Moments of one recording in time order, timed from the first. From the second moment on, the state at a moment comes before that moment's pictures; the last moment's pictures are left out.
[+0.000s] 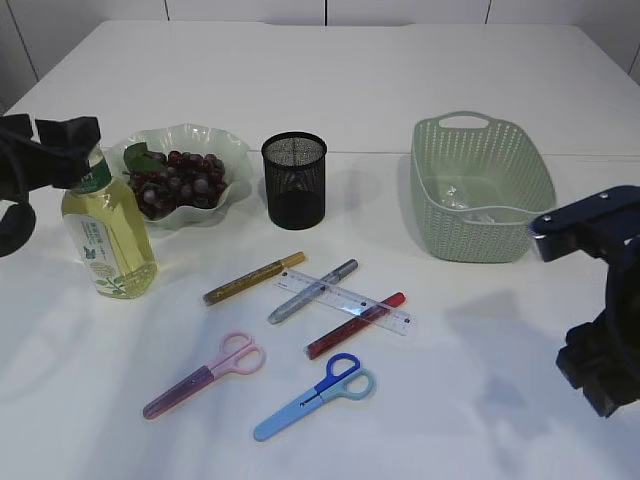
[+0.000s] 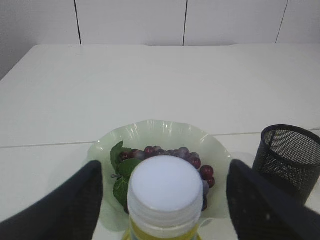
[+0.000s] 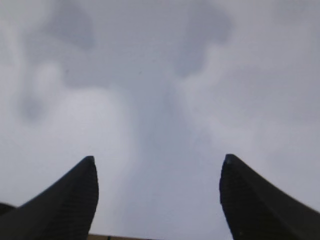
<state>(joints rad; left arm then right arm) -0.23 1.53 -0.58 -0.11 -0.70 0.01 0.39 1.46 -0.87 -0.24 1.07 0.20</state>
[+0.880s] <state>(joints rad) -0.23 1.06 -0.58 -0.05 -0.06 0.01 0.39 1.19 -0.91 0.08 1.22 0.23</state>
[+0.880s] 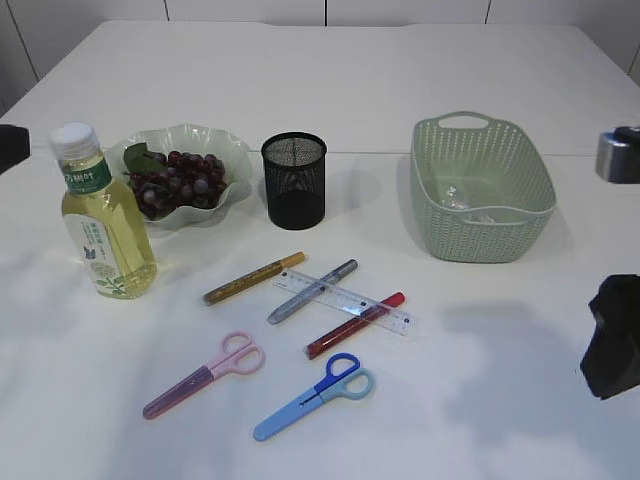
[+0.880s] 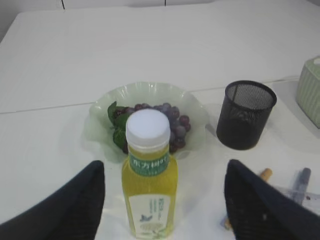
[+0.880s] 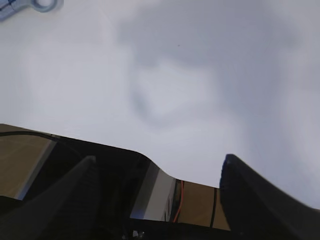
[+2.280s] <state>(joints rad) -0.46 1.39 -1.13 -0.14 1.08 0.15 0.39 0.96 -0.76 0.07 1.24 0.29</state>
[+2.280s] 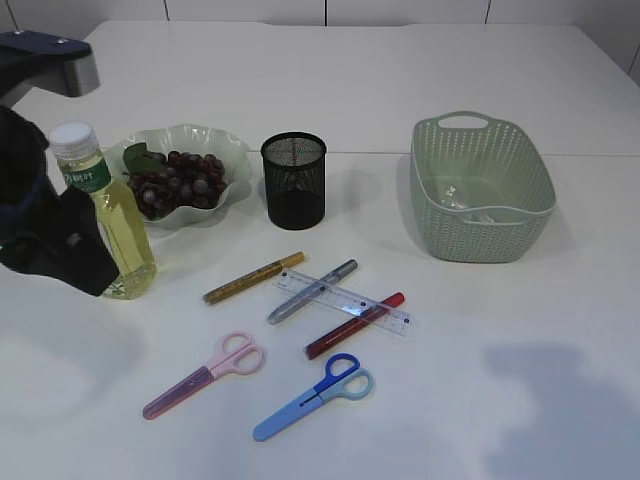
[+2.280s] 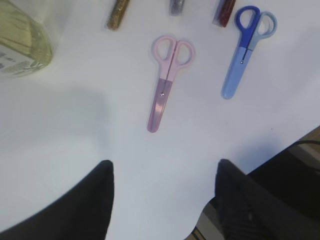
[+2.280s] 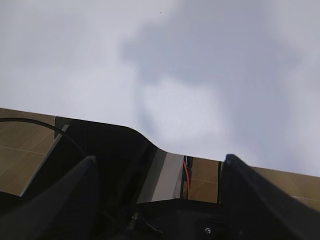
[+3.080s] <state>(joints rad) -0.57 1.74 -1.26 -0.08 1.11 0.25 0.39 0.96 -0.76 0.05 1.24 0.26</state>
